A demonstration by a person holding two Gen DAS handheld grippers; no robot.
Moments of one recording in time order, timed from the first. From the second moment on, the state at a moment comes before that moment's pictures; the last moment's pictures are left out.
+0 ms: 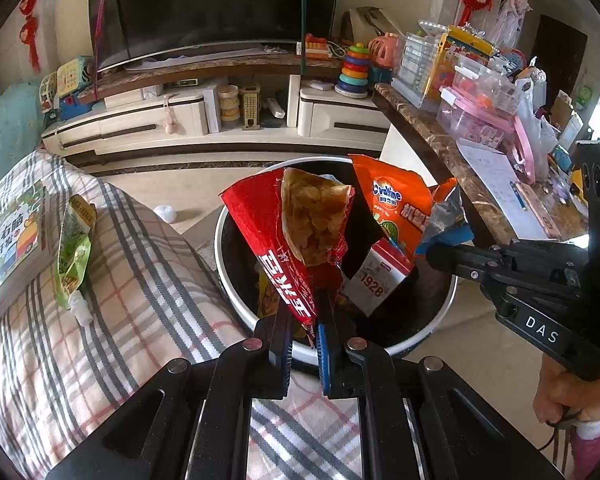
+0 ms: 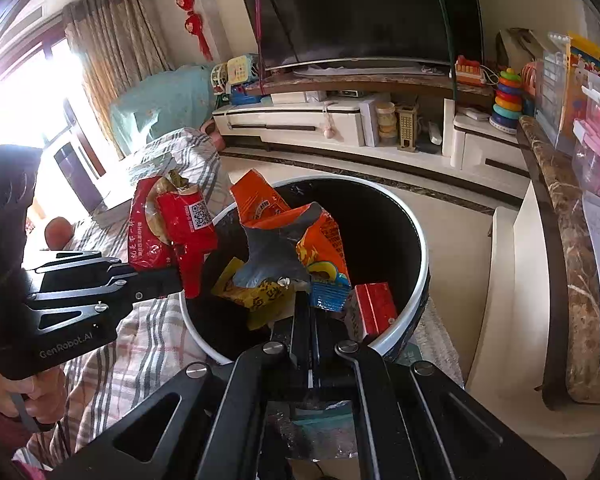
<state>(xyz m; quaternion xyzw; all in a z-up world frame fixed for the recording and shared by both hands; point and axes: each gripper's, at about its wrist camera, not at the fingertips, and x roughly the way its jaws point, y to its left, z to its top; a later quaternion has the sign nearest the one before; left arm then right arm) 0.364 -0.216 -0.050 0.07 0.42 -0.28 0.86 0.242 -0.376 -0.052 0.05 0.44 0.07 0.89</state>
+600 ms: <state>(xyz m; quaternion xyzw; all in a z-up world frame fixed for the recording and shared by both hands) 0.377 -0.224 -0.053 0.07 0.43 -0.28 0.85 0.255 -0.380 -0.055 0.05 0.46 0.07 0.88</state>
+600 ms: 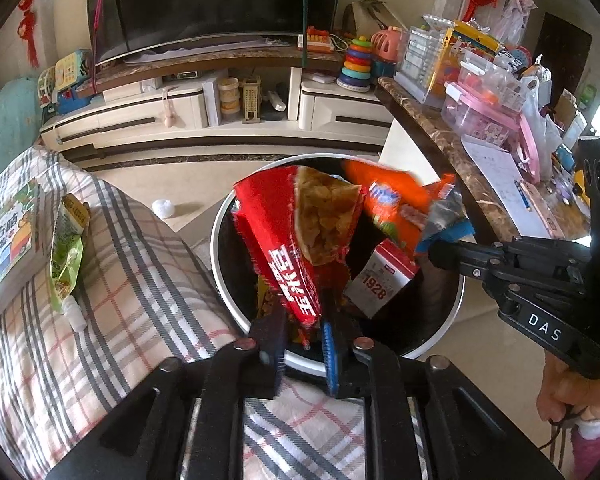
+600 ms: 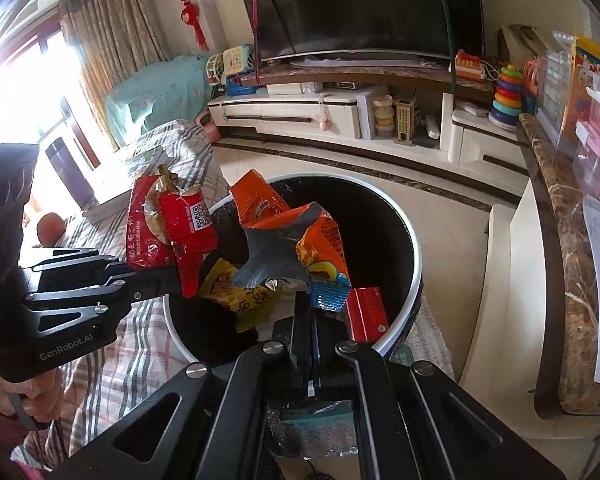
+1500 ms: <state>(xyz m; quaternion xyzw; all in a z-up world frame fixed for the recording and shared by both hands) 0.259 -0.109 -0.053 -0.05 0.39 -0.22 0.89 0.181 -0.355 -0.026 0.12 0.39 0.06 0.91</state>
